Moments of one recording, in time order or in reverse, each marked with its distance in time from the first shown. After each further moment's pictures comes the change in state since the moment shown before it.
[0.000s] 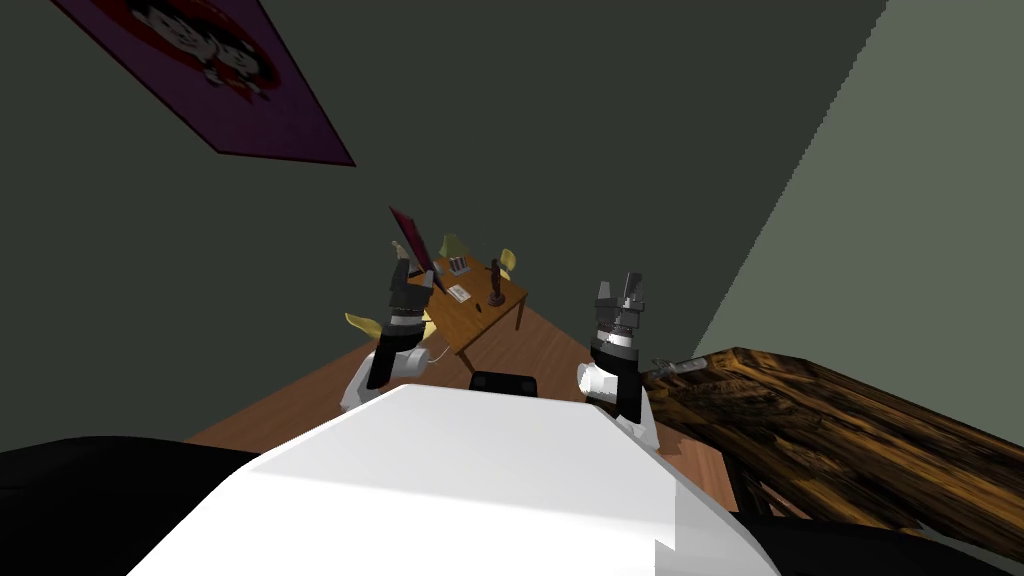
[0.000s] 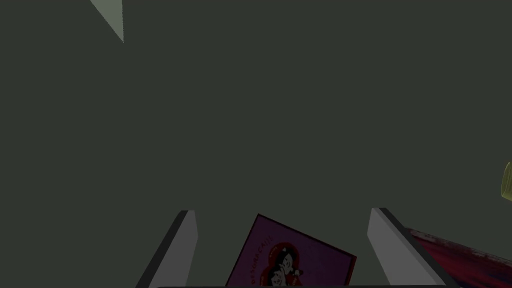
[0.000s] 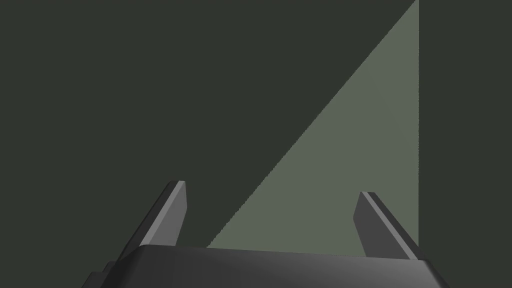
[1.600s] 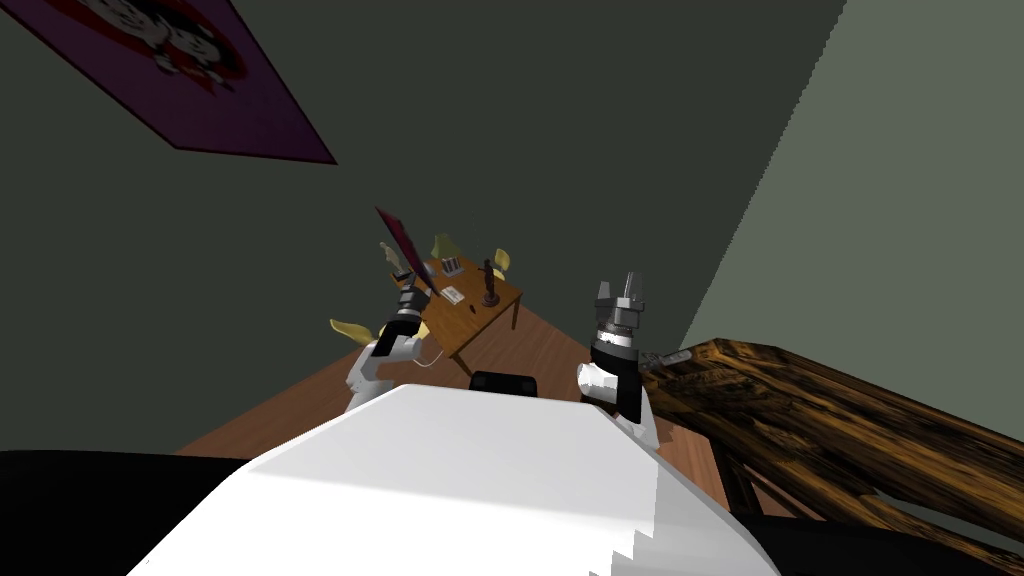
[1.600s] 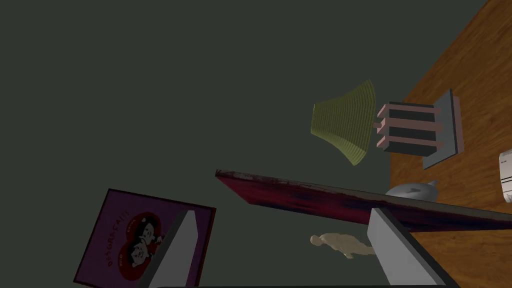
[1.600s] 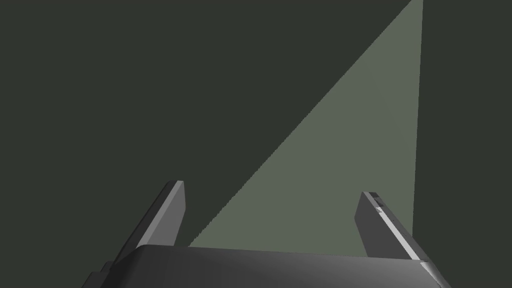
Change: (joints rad) left arm -0.161 0.073 0.160 0.303 0.099 0.379 0.119; right arm 0.000 0.000 0.000 0.000 0.000 0.000 0.000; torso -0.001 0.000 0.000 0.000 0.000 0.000
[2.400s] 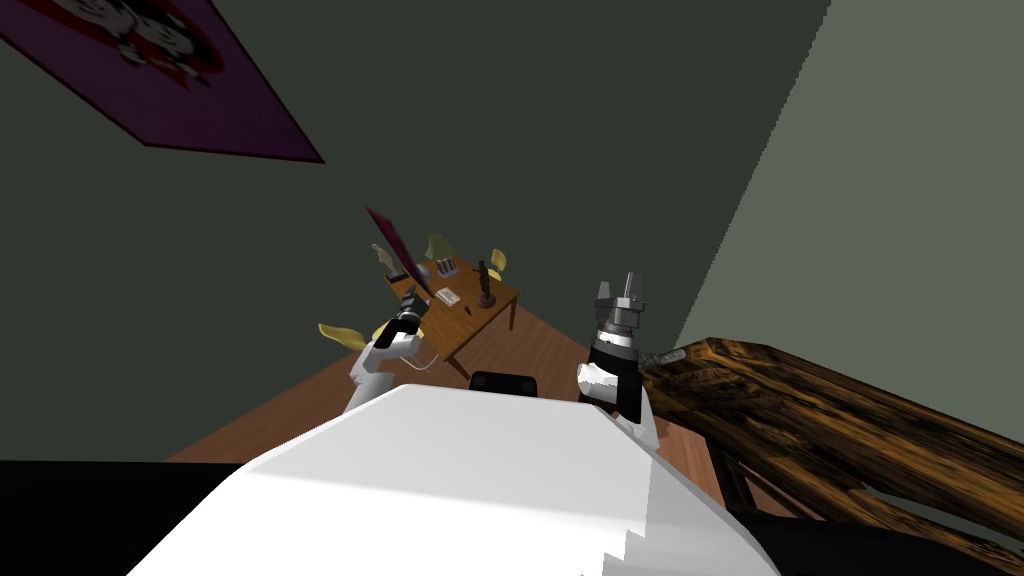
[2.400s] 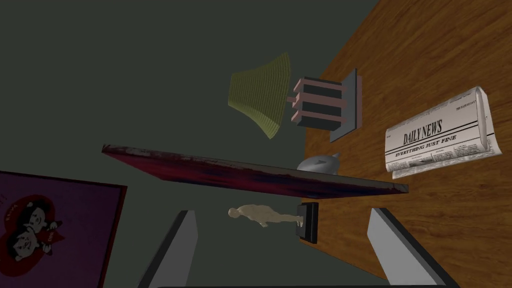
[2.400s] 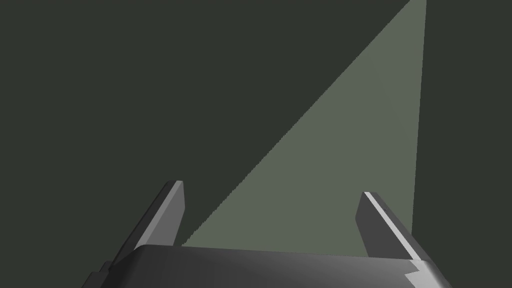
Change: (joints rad) left arm -0.074 0.020 0.060 0.167 0.072 0.190 0.060; right arm 0.000 0.000 0.000 0.000 0.000 0.000 0.000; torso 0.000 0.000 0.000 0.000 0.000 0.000
